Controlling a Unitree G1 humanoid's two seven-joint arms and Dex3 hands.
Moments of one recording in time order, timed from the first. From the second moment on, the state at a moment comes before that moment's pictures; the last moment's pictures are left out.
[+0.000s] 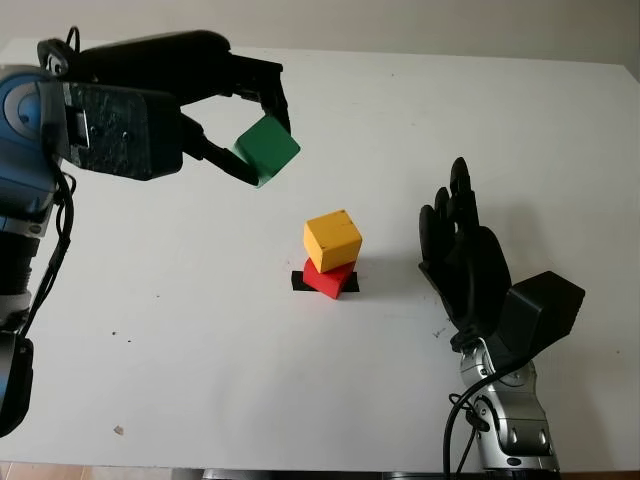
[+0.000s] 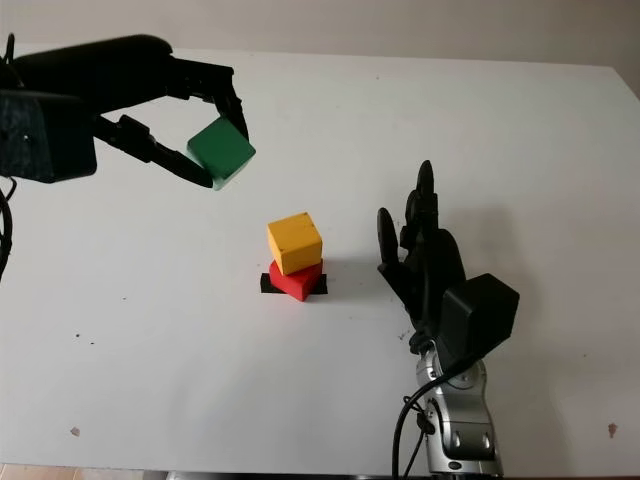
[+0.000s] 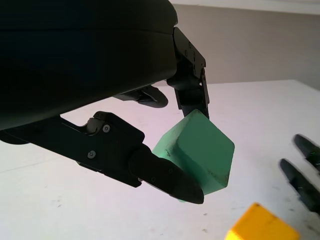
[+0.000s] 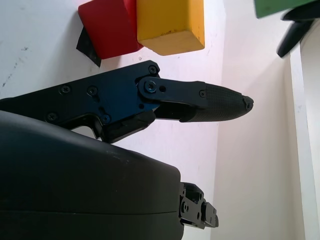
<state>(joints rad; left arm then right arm) -1.04 0.73 -0.16 0.18 0.22 -0.16 -0.84 -0.10 -0.03 -0.04 -0.07 0.06 0.00 0.07</state>
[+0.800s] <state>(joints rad) -0.90 0.54 -0.15 0.19 0.01 0.05 -0.86 -0.10 -0.02 -0.03 -0.07 0.05 0.00 0.06</state>
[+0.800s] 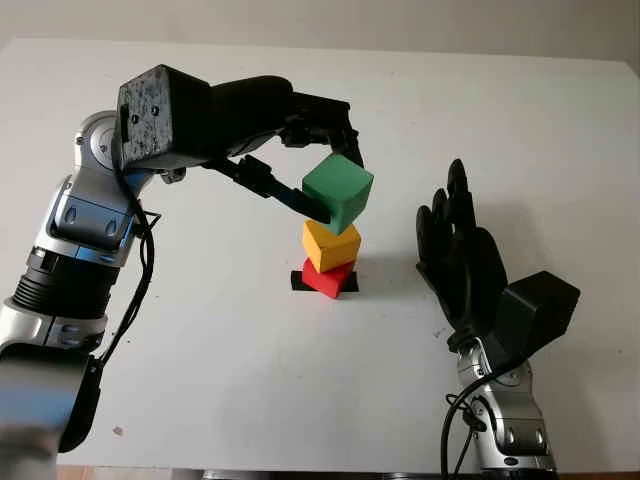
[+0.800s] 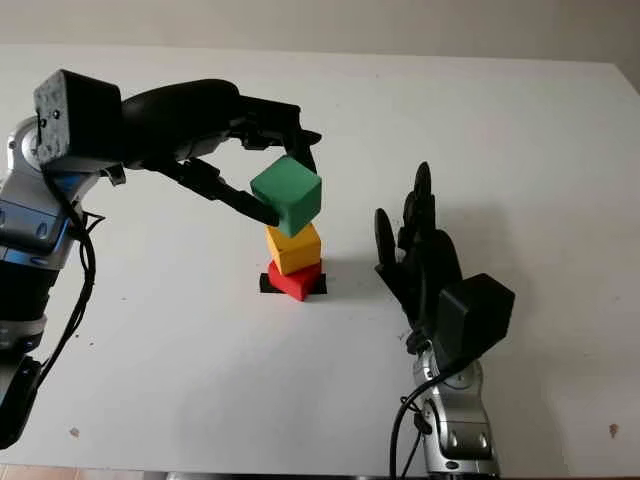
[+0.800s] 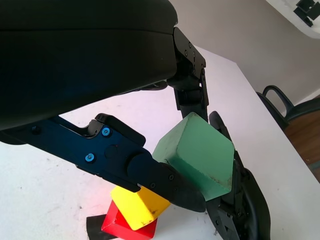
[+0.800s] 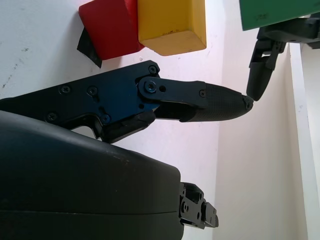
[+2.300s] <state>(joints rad) -0.86 0.54 -0.19 0.16 0.05 0.05 -0.86 -0.10 -0.03 -0.03 -0.06 0.06 -0.01 0.07</state>
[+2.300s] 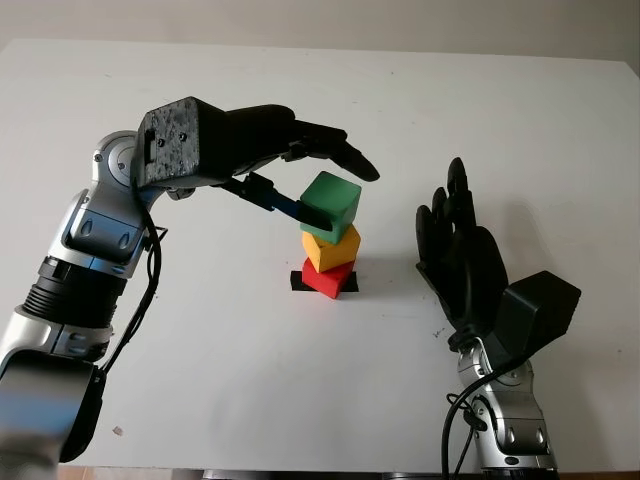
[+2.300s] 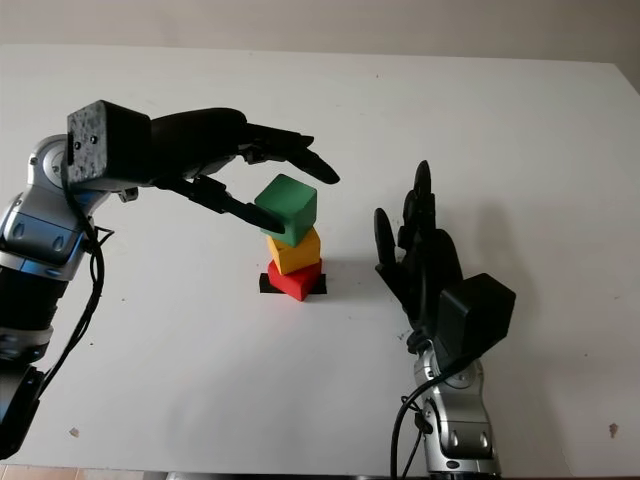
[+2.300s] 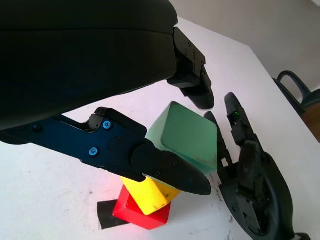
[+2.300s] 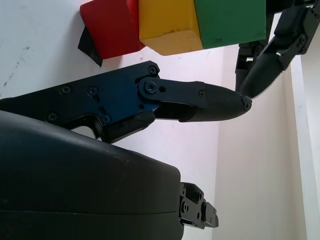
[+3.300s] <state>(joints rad) -0.41 0.41 0.29 0.00 -0.28 -0.01 -0.44 -0.09 -0.03 -0.03 -0.08 0.04 0.01 0.05</state>
